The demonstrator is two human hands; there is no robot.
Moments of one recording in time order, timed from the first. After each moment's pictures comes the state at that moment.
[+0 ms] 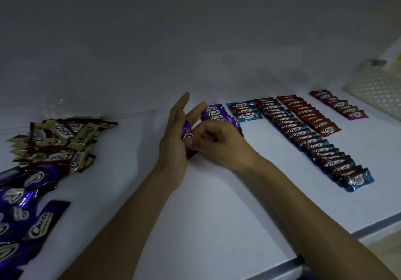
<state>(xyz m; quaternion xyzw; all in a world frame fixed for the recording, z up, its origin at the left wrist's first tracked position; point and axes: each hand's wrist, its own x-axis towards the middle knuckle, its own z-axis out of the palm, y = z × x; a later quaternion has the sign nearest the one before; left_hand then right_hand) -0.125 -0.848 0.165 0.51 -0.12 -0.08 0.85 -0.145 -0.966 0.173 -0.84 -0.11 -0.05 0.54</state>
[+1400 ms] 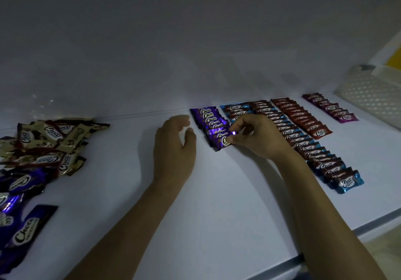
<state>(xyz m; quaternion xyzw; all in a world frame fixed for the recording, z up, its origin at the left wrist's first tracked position) -0.126 -0.854 0.146 0.81 -0.12 0.18 0.54 -0.137 -1.050 0.172 -0.93 0.02 -0.10 0.36</state>
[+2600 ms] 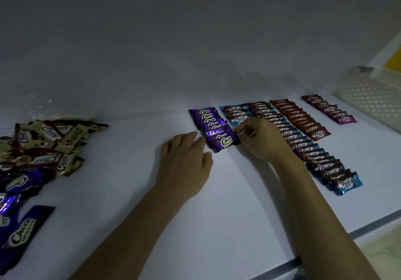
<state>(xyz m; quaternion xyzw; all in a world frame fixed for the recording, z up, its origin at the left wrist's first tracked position) -0.142 -0.857 0.147 0.96 -0.24 0.06 0.16 -0.141 -1.051 0.173 -0.96 0.10 -0.09 0.25</state>
